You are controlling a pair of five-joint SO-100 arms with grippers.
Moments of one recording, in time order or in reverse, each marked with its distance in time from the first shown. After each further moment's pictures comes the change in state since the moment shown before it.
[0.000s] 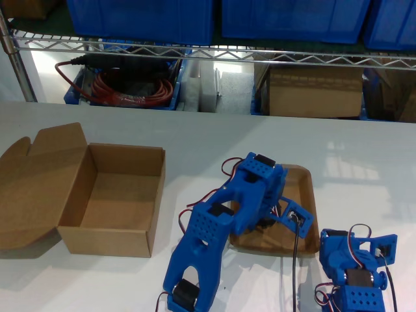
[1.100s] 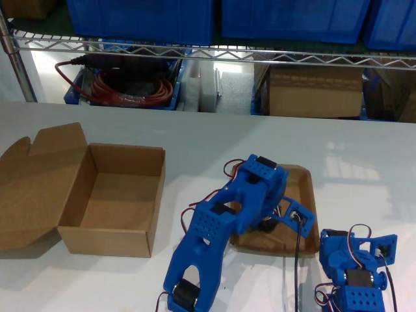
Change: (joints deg) arm 0 0.4 0.0 -1.6 -3.0 0.4; arm 1 0.0 0.0 0.0 0.0 0.0
